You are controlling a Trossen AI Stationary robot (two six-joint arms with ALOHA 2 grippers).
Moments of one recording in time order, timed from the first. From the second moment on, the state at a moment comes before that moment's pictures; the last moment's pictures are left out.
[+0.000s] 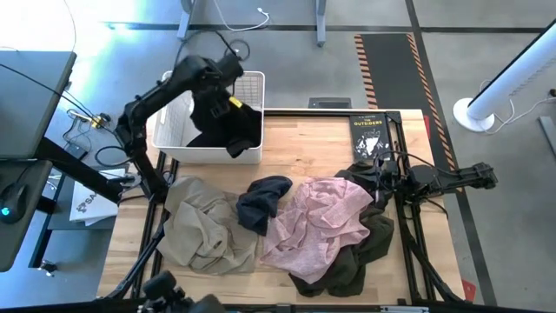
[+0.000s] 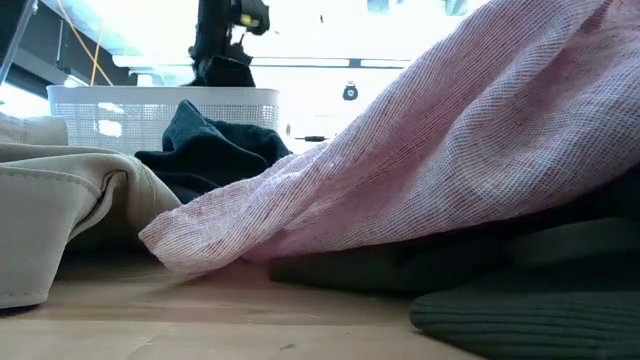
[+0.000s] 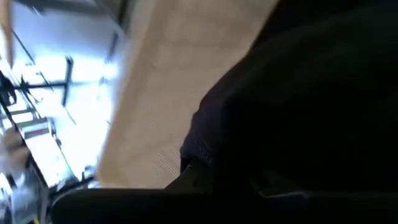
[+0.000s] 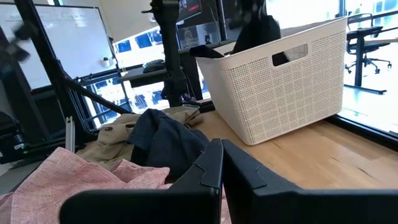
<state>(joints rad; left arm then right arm) 0.70 1.74 1.84 -1.49 -0.62 0.18 0.19 0.01 0.03 0.00 0.36 0.18</state>
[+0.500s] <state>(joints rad) 0.85 1.74 1.30 -1.01 -0.40 0.18 0.19 0.01 0.03 0.00 0.36 0.18</state>
